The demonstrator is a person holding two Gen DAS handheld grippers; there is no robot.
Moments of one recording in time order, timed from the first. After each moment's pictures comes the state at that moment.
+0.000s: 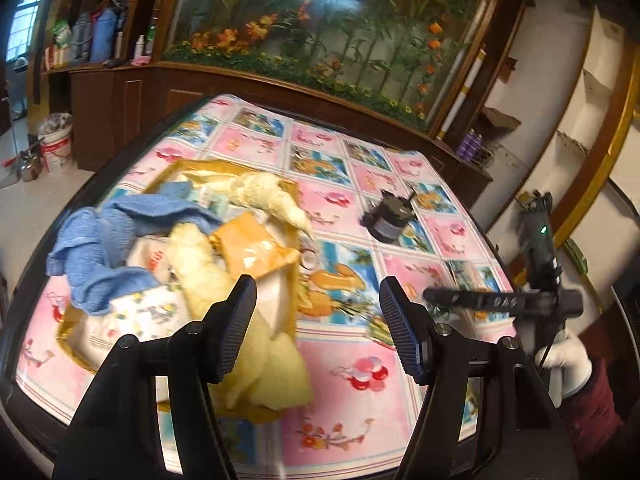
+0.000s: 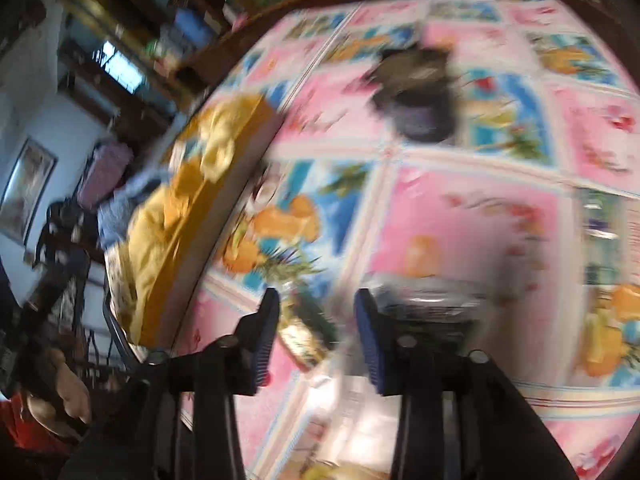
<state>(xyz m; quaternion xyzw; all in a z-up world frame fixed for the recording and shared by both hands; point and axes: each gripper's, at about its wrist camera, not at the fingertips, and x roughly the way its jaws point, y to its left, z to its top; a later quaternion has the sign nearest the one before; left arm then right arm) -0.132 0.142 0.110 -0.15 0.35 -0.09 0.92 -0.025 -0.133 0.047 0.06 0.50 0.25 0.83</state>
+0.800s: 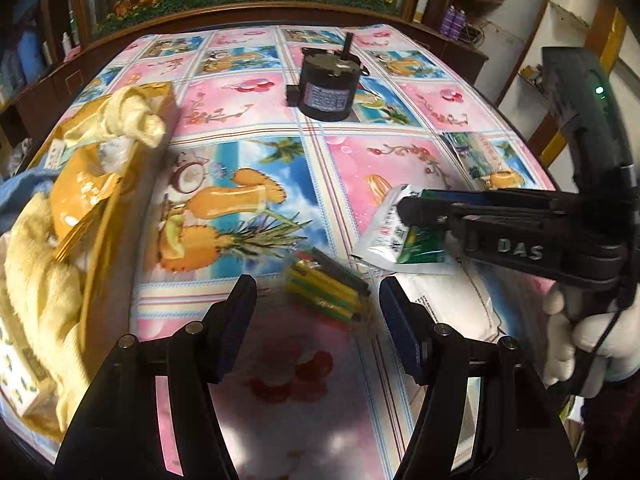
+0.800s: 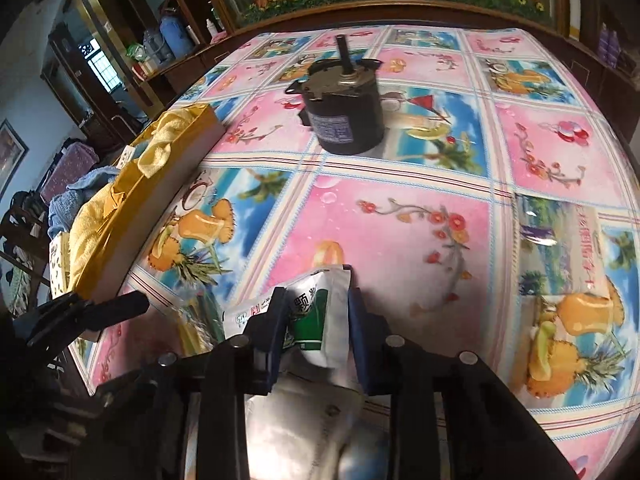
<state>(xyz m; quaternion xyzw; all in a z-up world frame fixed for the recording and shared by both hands) -0.073 0.009 0.027 0.00 0.48 -0.13 0.87 -0.012 -0.158 0.015 0.01 0.47 0.21 0.86</state>
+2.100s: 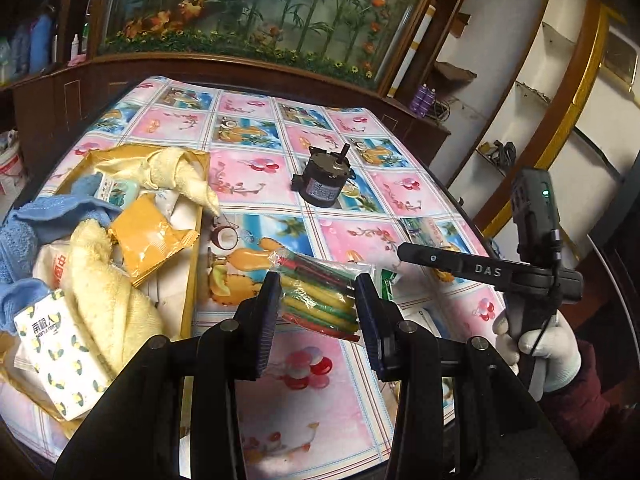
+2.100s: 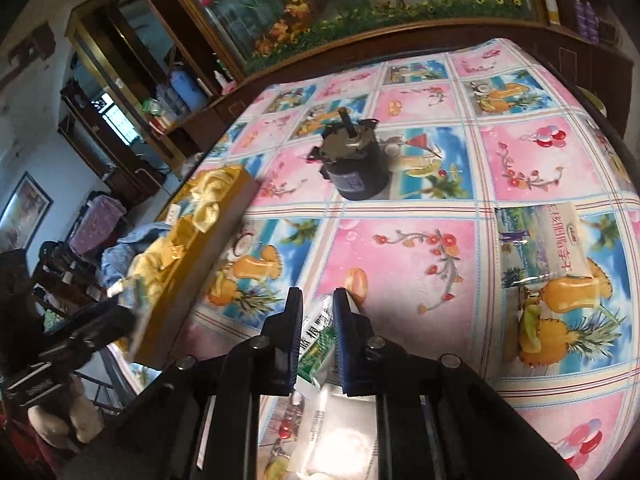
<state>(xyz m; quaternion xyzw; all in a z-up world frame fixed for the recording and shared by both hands) -0.112 0.084 0.097 -0.11 0.38 -0.18 0.90 -0.028 -0.172 0.048 0.10 0.43 0.22 0.87</state>
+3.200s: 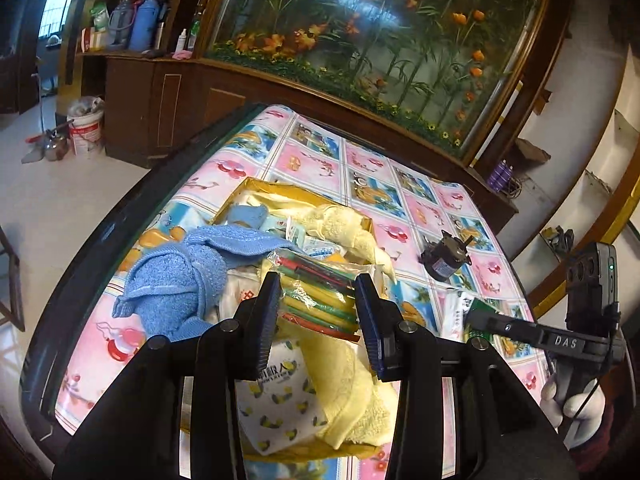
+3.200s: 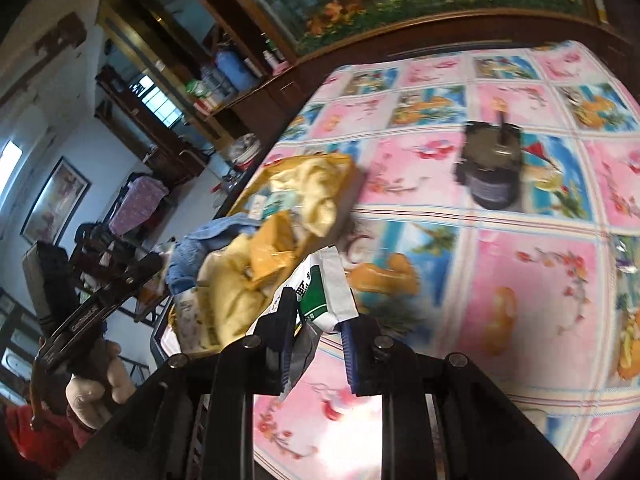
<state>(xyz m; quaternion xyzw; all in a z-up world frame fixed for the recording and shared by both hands) -0.110 0.232 0.106 -0.19 0.34 -0.03 0.92 -0.030 -0.053 0.077 0.10 0.44 0.34 0.83</state>
